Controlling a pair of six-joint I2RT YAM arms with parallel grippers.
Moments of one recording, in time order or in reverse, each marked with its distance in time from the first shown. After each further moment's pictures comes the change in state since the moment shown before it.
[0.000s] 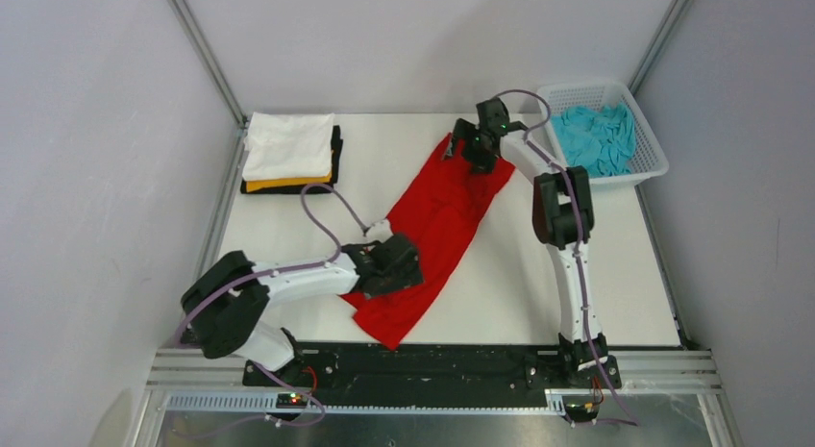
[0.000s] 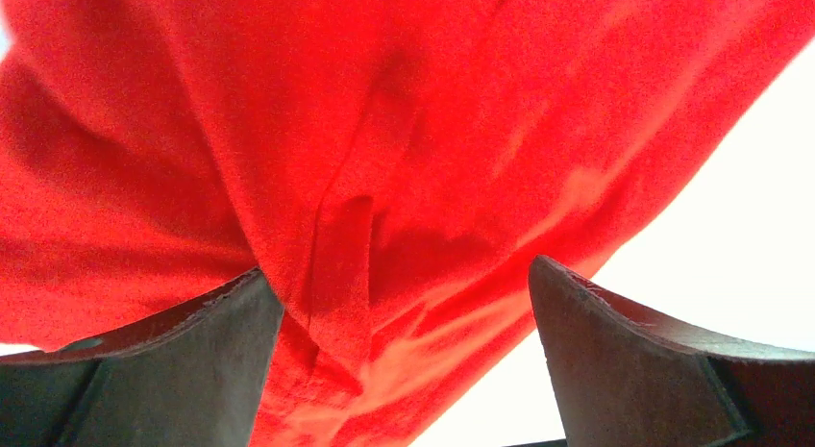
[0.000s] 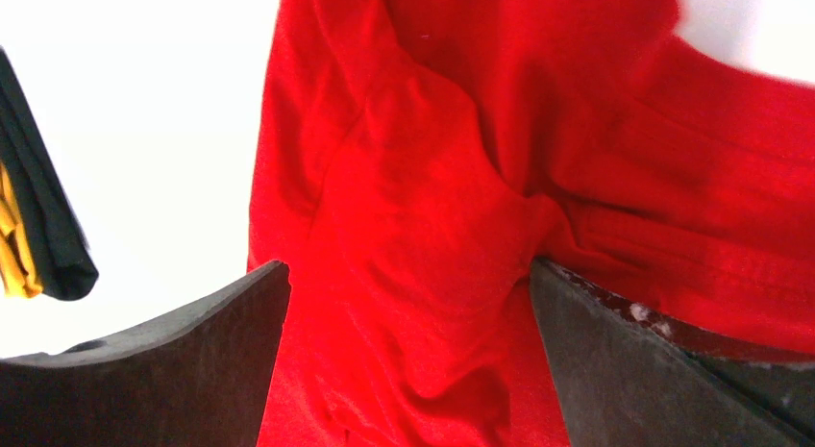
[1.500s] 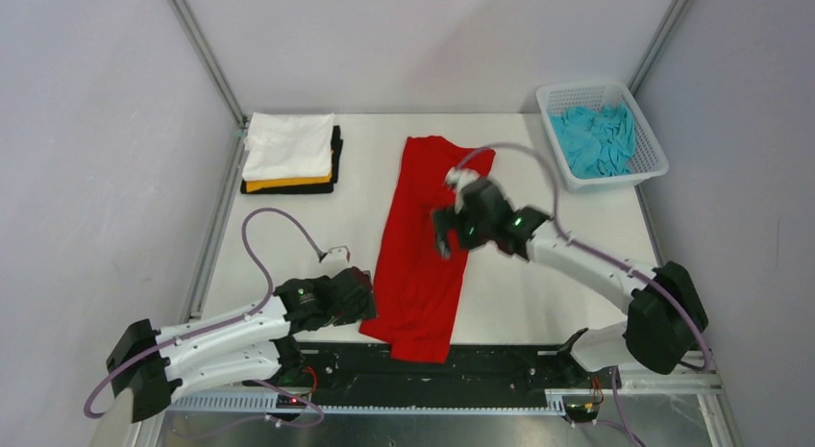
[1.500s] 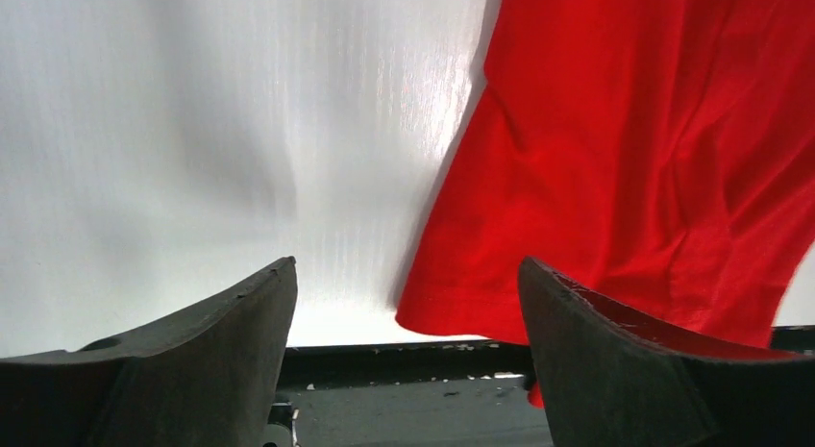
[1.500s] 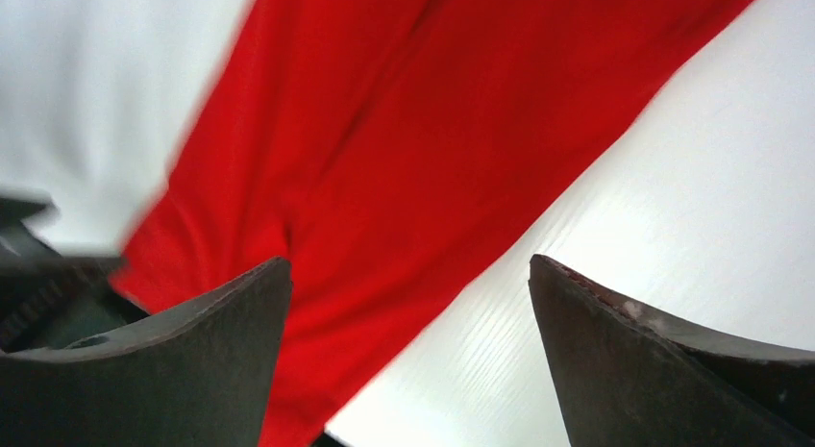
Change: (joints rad) left arm -0.087 -0.560 -0.265 -0.310 -0.084 0.043; right arm 0.447 -0.984 -0.960 0.083 0.181 -0.298
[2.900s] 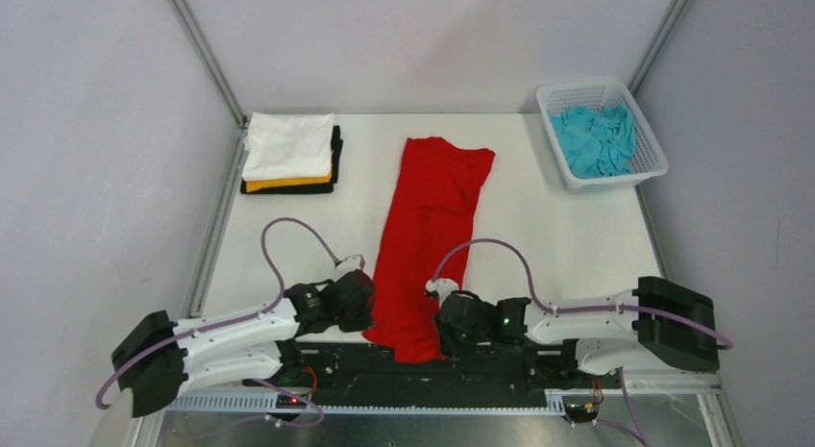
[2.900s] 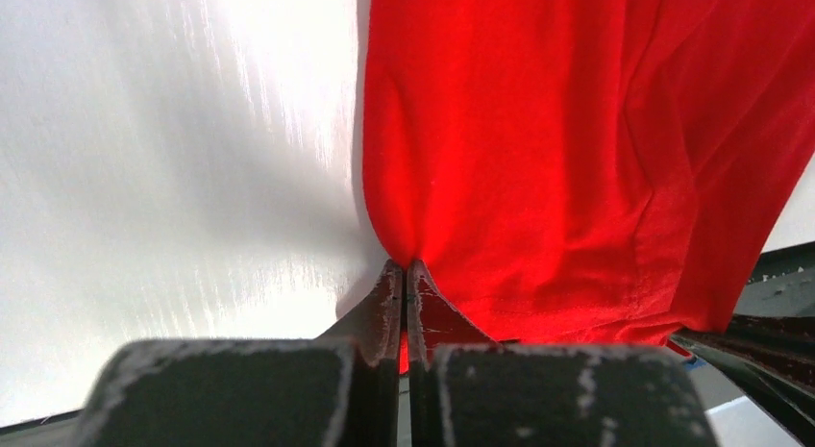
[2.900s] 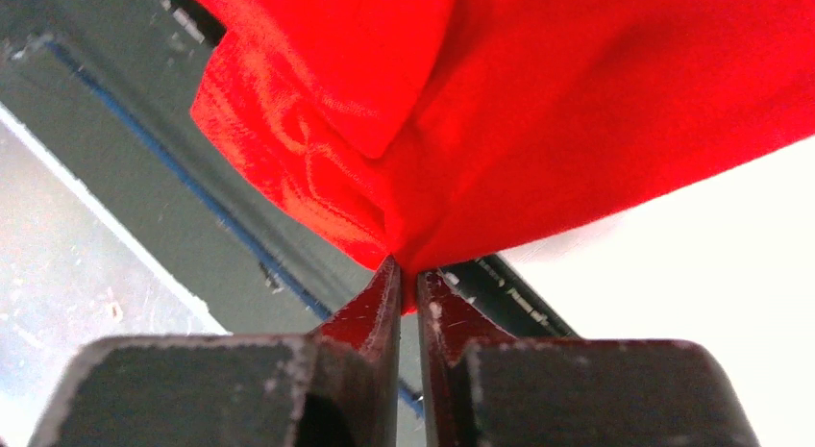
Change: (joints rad) left arm 0.007 0.074 -0.095 0.241 0.201 0.037; right arm 0.592 -0.102 -0.496 0.271 0.014 0.406
